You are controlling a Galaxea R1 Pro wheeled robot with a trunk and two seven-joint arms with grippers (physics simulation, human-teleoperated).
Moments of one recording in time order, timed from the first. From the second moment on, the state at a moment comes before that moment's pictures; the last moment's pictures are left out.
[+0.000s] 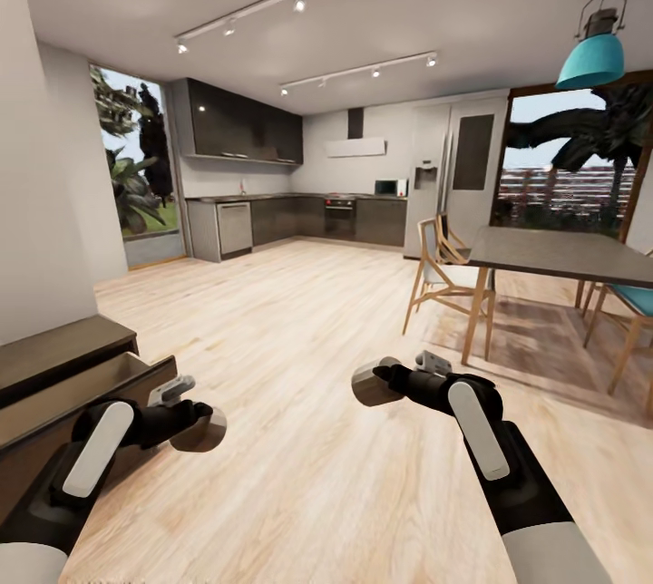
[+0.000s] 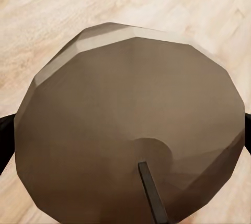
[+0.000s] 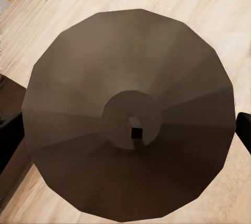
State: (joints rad) left arm -0.48 0.24 0.02 -1.22 0.90 0.98 0.37; right arm -0.53 0.00 0.08 -1.32 -0.75 0.87 -0.29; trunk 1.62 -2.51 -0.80
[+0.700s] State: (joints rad) left arm -0.48 0.24 0.02 -1.22 0.90 0.98 0.37; right arm -0.53 0.00 0.08 -1.32 -0.75 0.87 -0.29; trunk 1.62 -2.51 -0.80
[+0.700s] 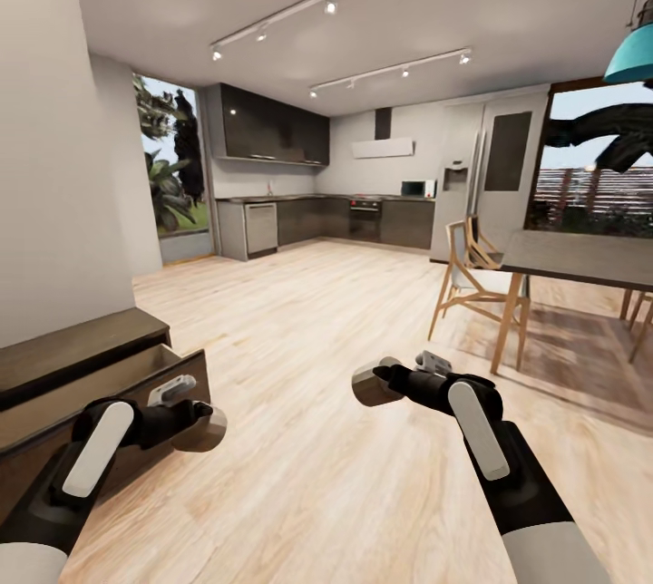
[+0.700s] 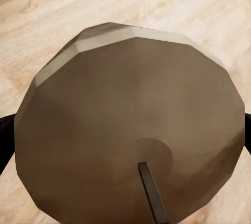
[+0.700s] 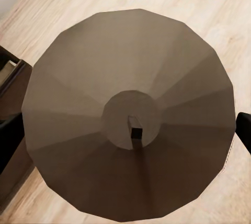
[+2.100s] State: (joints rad) left arm -0.48 0.24 0.02 -1.22 0.90 0.98 0.37; right arm -0.53 0.00 0.08 -1.29 -0.75 0.87 -0.29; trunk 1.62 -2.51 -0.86
